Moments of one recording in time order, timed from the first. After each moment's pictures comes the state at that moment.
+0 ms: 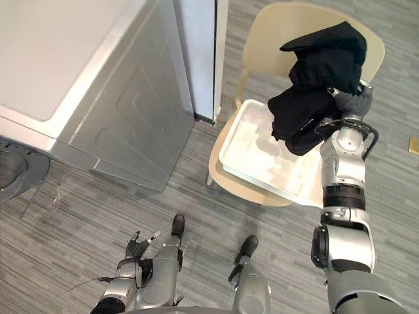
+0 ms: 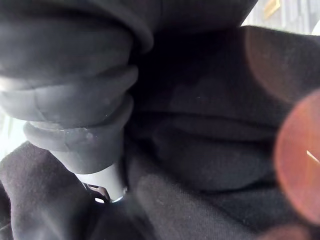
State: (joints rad) left arm 0.01 0.04 0.03 0.75 0.05 0.03 0.30; right arm -0.74 -0.48 -0.30 0.51 0.34 -0.02 -0.32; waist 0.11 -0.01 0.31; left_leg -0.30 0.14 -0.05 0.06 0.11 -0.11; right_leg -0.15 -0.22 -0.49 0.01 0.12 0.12
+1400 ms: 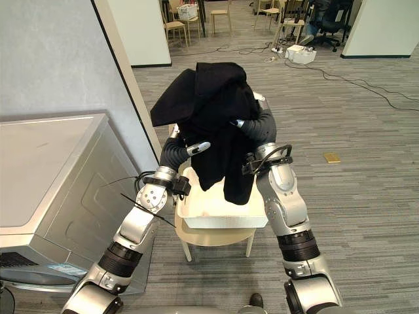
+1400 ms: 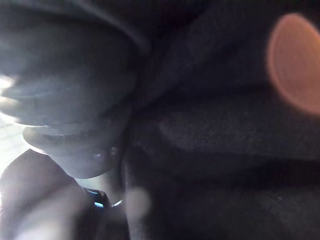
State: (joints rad) left arm -0.36 0.08 -0.35 -0.01 -0.15 -0.05 0.17; right arm -0.42 -0.24 0.12 -0.11 0.54 -0.06 0.01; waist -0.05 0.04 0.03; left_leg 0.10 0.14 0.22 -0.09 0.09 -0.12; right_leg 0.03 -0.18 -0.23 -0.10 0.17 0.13
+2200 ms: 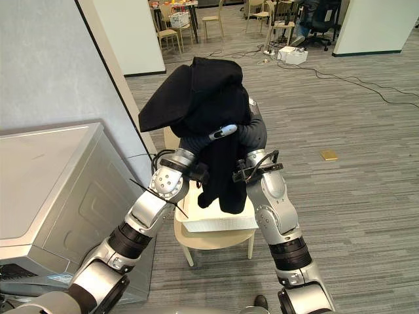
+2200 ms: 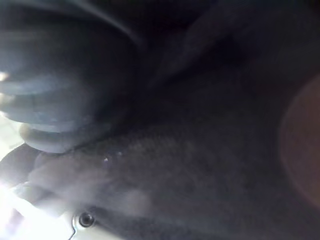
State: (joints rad) left arm -0.55 0.08 -0.46 -0.01 -0.23 -0.05 0.18; right arm -0.38 -0.18 0.18 -0.18 0.60 -0.09 0.02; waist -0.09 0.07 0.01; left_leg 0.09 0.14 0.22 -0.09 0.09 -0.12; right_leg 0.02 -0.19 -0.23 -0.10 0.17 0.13
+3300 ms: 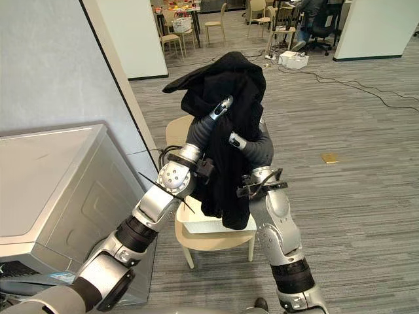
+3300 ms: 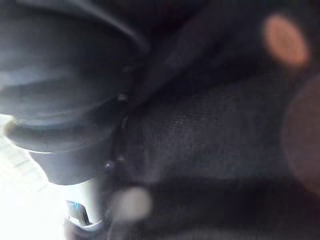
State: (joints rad) left arm -0.61 0.04 -0.46 0.05 -0.23 -0.06 0.19; right arm -0.18 -0.16 0.13 -0.31 0.58 -0.10 -0.02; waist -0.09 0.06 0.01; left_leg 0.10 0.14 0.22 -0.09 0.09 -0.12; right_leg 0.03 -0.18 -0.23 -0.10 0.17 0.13
